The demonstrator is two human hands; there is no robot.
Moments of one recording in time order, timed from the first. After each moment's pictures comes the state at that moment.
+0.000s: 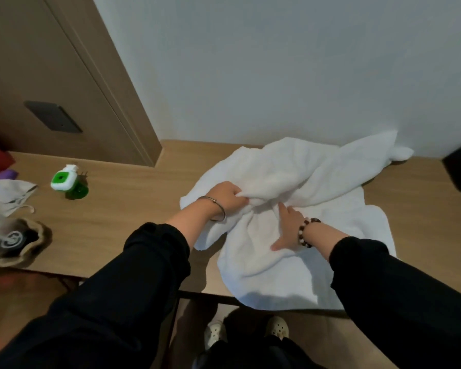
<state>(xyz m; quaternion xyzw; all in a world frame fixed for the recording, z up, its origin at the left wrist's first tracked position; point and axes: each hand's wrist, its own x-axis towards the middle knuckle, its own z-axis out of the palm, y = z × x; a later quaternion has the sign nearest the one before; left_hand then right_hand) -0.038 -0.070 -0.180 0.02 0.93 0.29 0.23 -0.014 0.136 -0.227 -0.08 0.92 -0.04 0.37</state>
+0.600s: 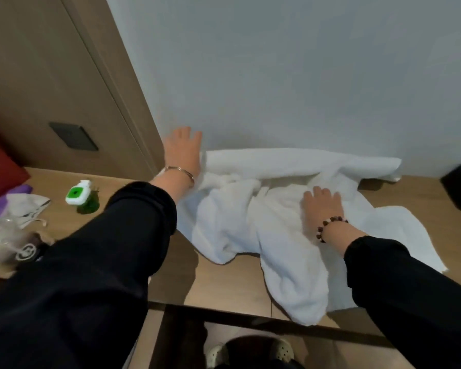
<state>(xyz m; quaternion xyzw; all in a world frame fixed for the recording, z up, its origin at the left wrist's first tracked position) -0.104 -0.155 -0.113 -0.02 0.99 -0.02 -0.12 -0.047 0.156 -0.182 -0.05 0.98 0.16 0.11</state>
